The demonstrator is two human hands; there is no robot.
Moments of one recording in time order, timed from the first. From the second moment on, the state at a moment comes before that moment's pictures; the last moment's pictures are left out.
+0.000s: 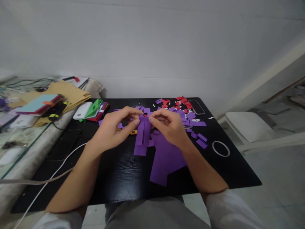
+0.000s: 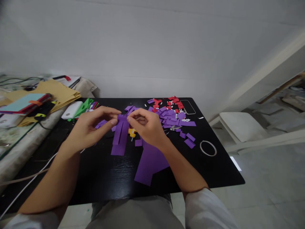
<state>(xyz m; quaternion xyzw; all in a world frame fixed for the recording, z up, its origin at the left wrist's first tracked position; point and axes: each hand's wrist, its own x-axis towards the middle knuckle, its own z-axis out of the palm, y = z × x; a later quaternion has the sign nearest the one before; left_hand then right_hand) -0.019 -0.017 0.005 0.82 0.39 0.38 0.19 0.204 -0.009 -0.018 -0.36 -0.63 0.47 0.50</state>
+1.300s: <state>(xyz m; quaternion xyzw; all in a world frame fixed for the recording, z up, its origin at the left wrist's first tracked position) -0.009 -0.013 -0.003 0.84 0.43 0.33 0.04 0.203 -0.003 -0.025 -0.39 -0.64 0.43 0.50</state>
